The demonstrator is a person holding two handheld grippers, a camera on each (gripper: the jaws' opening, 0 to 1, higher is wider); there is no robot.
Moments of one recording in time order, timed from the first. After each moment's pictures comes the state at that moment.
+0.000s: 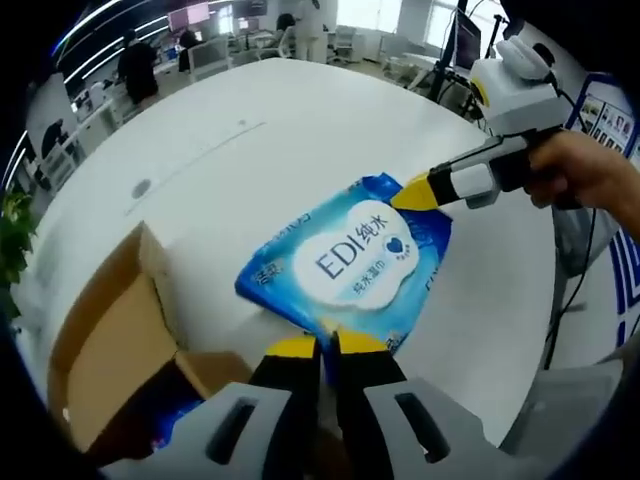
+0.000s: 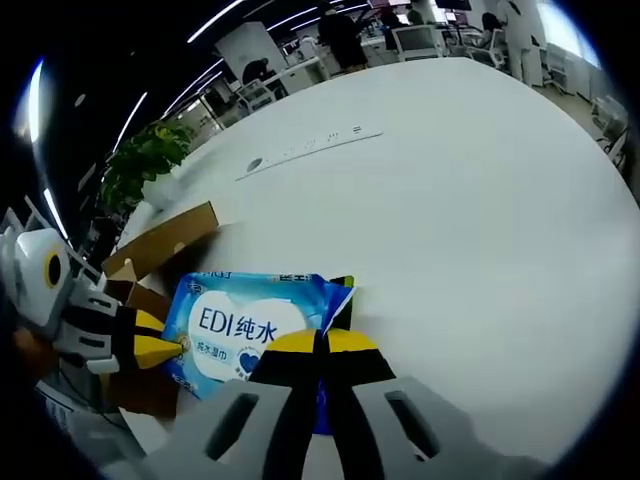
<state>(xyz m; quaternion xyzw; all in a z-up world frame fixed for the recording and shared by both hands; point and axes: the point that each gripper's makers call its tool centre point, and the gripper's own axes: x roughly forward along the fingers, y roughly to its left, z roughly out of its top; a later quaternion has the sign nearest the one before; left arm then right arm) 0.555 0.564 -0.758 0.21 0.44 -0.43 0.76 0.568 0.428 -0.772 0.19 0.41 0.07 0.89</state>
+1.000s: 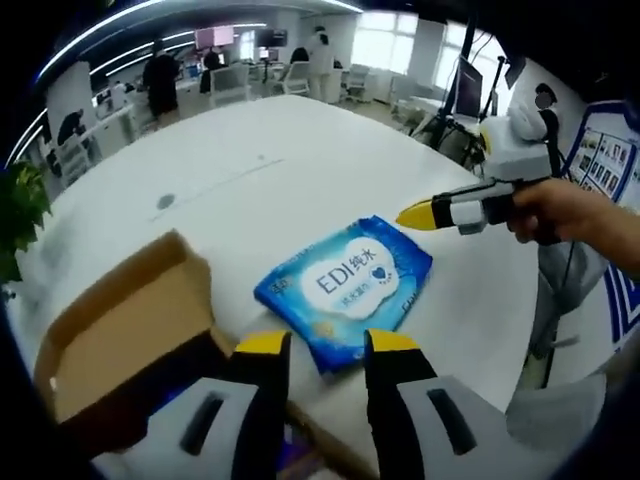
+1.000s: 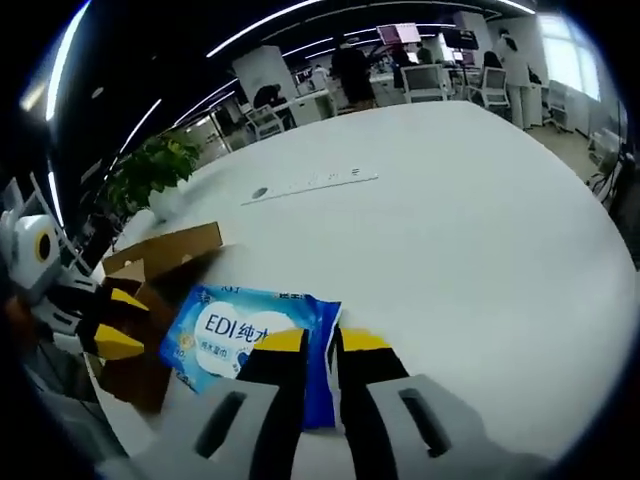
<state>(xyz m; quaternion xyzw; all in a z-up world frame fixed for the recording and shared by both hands) 0.549 0.580 -0.710 0.12 0.39 -0.43 0.80 0.560 0.410 -0.736 0.14 0.34 0.07 0.93</state>
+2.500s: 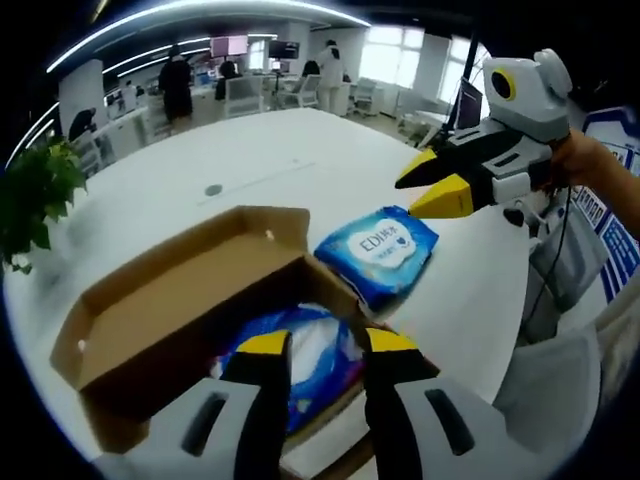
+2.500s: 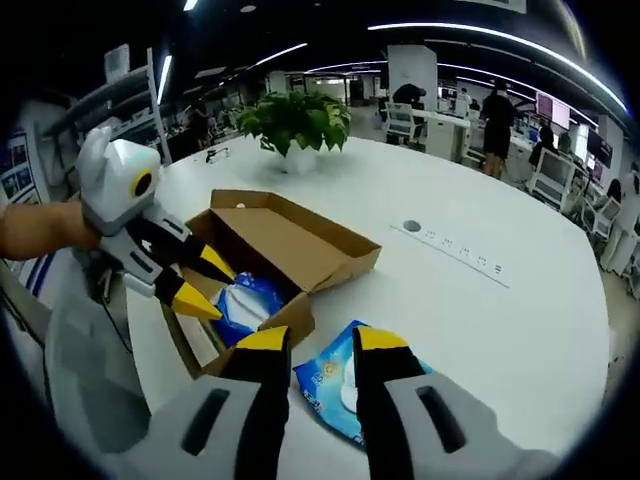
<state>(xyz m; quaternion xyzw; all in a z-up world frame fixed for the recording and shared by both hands) 0.546 0.681 -0.697 0.11 0.37 -0.43 0.81 0.560 0.579 -0.656 -0.07 0.32 0.31 0.89</state>
